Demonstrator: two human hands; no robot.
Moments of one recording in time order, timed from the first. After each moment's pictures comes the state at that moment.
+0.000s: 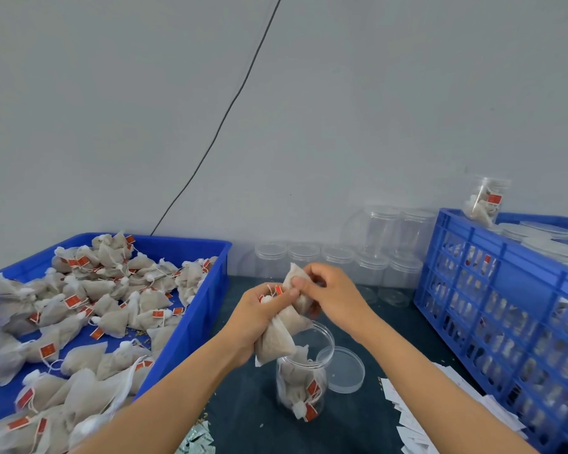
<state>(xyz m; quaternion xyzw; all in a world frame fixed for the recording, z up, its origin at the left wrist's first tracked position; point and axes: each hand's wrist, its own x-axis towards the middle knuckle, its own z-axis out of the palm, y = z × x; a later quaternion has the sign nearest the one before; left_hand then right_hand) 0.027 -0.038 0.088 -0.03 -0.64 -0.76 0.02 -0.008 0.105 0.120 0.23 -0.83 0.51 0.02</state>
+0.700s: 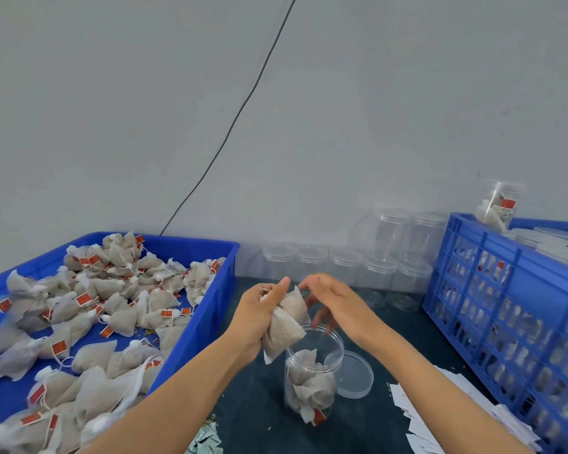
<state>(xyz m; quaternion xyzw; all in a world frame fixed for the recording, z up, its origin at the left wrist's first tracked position) 0.017 -0.042 0.086 0.07 -0.65 -0.76 0.08 -0.006 0.110 0.111 0.24 -0.83 0.50 -0.04</state>
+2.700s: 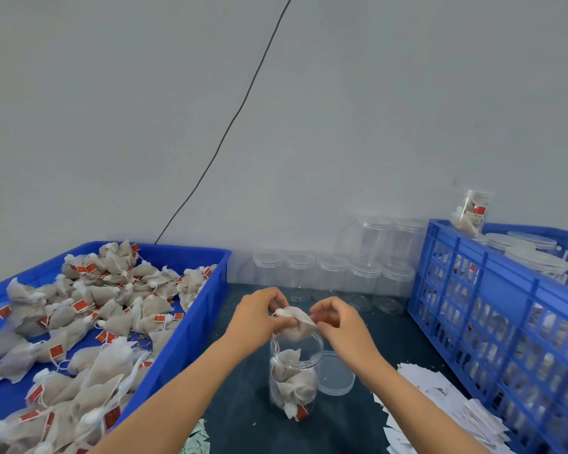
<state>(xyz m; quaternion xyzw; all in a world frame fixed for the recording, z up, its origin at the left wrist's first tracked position) 0.014 -0.036 0.082 -0.05 -0.89 -0.42 0.15 0.006 0.140 0.077 0.15 -0.83 0.54 0.05</state>
